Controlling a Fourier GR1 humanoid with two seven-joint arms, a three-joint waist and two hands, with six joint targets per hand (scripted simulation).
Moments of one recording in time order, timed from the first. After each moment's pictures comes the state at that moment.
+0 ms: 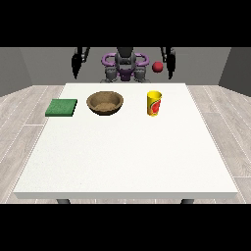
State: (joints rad) left arm -0.02 0.12 0.01 -1.57 0.01 -0.01 0.00; right arm 0.00 -0.15 0.00 -1.60 -0.01 -0.03 0.02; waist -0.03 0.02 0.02
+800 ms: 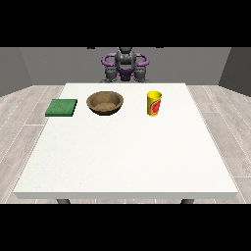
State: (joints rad) left arm -0.06 0.05 0.03 -1.80 0.26 0.00 0.33; right arm -0.10 -0.02 0.32 -1.80 -0.02 -0.31 0.38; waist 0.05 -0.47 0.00
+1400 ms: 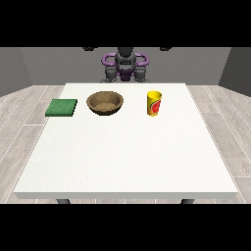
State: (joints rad) left arm -0.29 0.11 0.11 -1.80 0.26 -0.03 0.21; right arm -0.40 -0.04 0.34 -1.79 0.06 -0.38 0.36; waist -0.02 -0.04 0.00
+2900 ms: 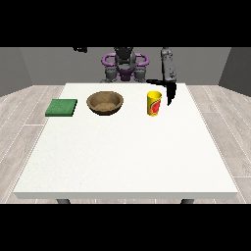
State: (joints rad) left arm -0.42 0.20 0.28 -0.92 0.10 -0.12 -0.61; right arm -0.35 -0.16 0.07 -1.98 -0.14 -0.09 0.28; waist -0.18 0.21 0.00
